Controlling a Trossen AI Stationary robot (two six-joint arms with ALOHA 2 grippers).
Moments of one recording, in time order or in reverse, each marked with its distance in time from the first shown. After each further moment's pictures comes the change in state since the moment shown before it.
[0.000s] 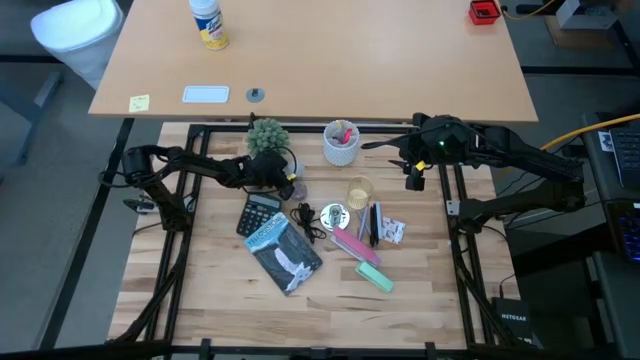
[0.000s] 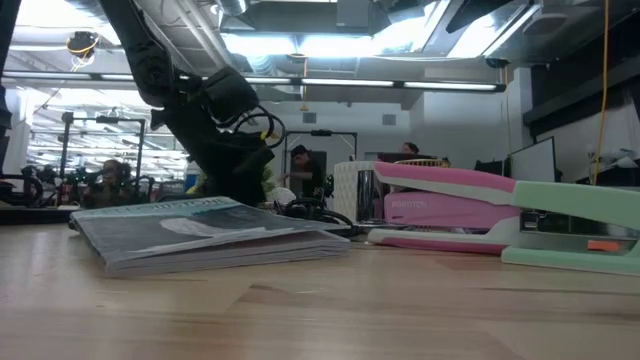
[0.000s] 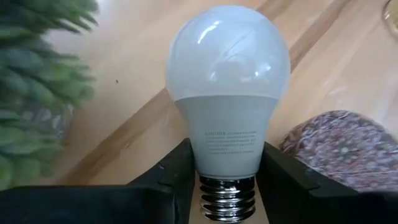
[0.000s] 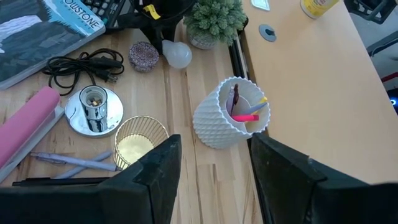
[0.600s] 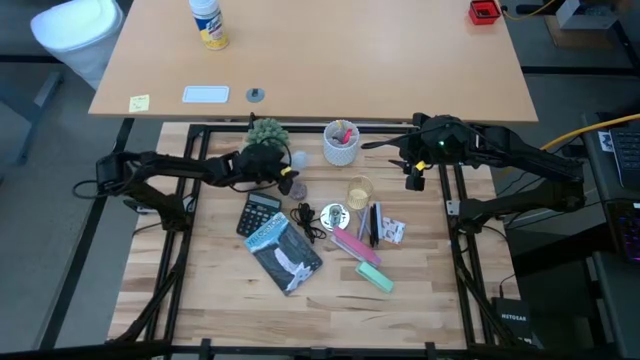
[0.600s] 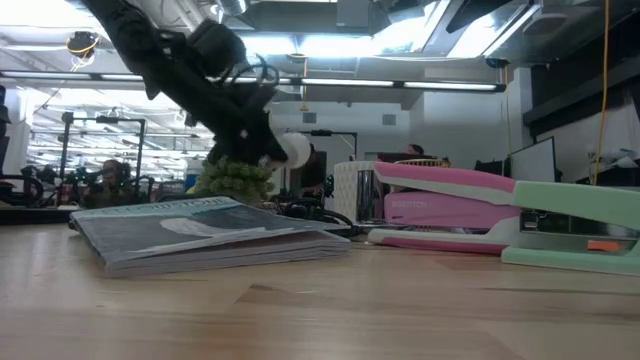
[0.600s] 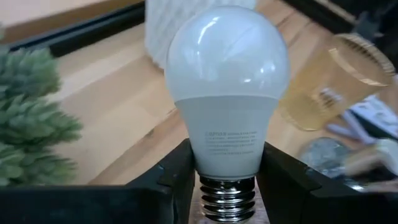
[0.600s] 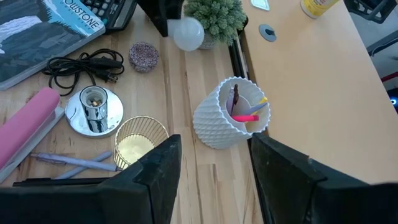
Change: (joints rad) left arm -0.042 -0.214 0.000 0.025 0.043 -0.057; right arm 0.000 0.000 0.000 0.001 0.000 0.003
